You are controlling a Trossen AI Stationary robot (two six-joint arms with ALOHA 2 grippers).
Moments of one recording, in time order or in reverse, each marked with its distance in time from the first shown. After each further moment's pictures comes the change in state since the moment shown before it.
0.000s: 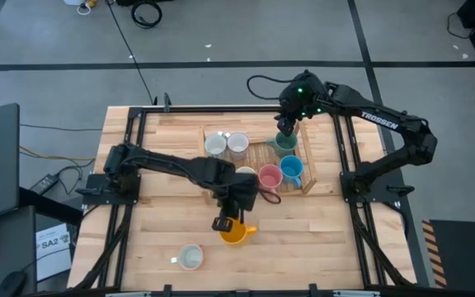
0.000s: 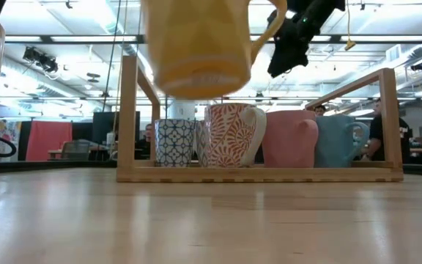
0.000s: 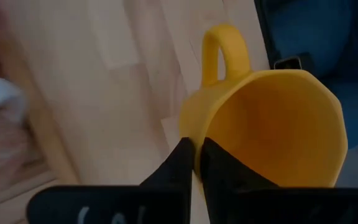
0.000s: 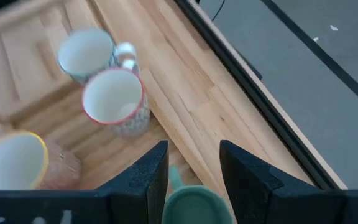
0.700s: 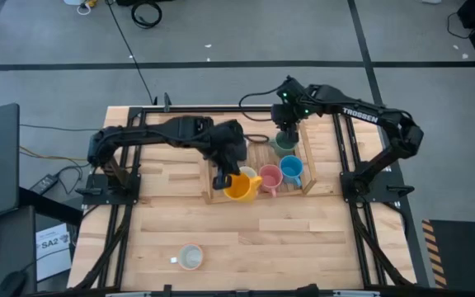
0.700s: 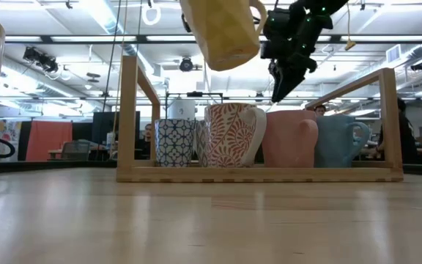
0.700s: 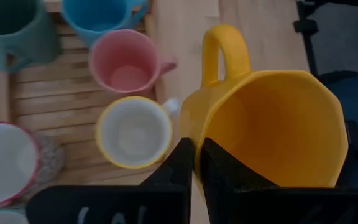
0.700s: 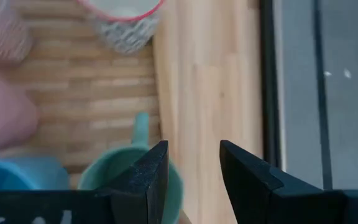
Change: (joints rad) left arm 0.232 -0.194 0.001 -0.001 -0.108 0.007; right arm -0.029 0.153 0.000 -0.082 -0.013 -0.607
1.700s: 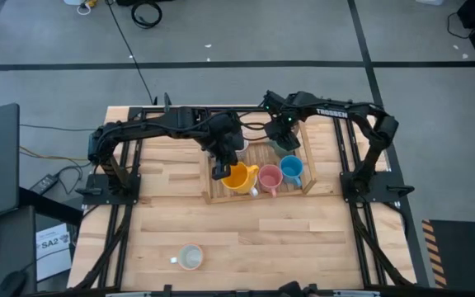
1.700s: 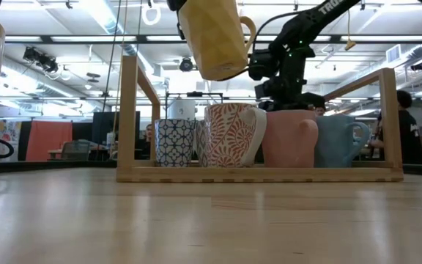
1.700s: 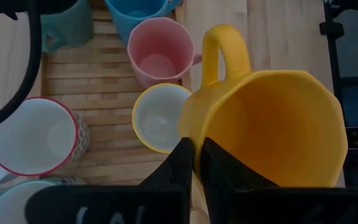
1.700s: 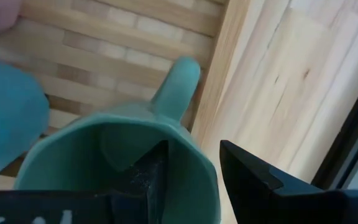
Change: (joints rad) left arm 0.083 -0.006 0.000 -0.045 0.001 0.012; right arm 0.007 0.247 0.000 -0.064 0.039 -0.334
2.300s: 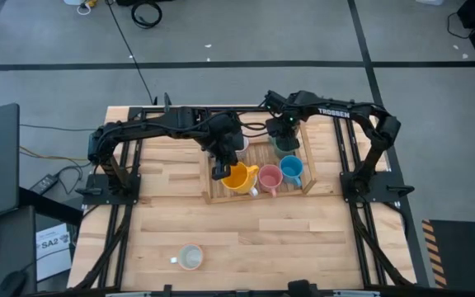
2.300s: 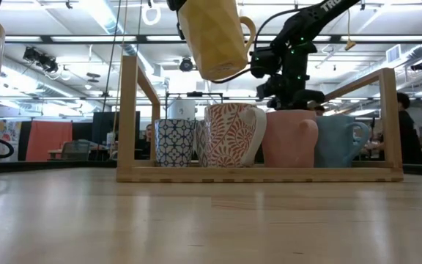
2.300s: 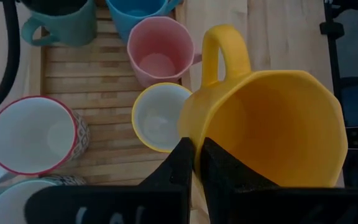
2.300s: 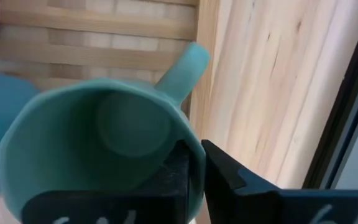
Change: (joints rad) left arm 0.000 0.000 0.000 -0.002 -0.001 -0.004; right arm 0.000 -0.013 0.003 -0.043 0.085 0.198
